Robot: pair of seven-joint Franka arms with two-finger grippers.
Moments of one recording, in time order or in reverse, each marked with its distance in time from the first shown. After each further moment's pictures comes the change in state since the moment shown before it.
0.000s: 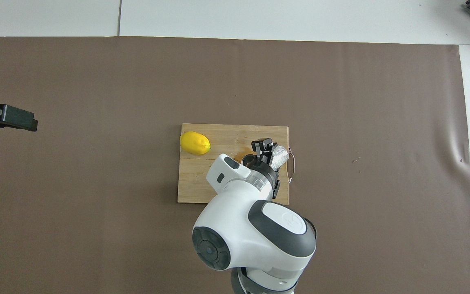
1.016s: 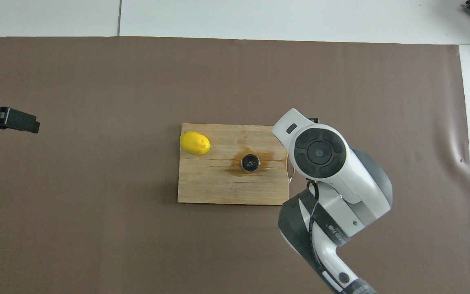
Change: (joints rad) left arm -0.003 0.005 0.000 -0.002 0.001 0.000 0.065; right arm -0.310 -0.010 -0.004 0.007 0.470 0.038 -0.398
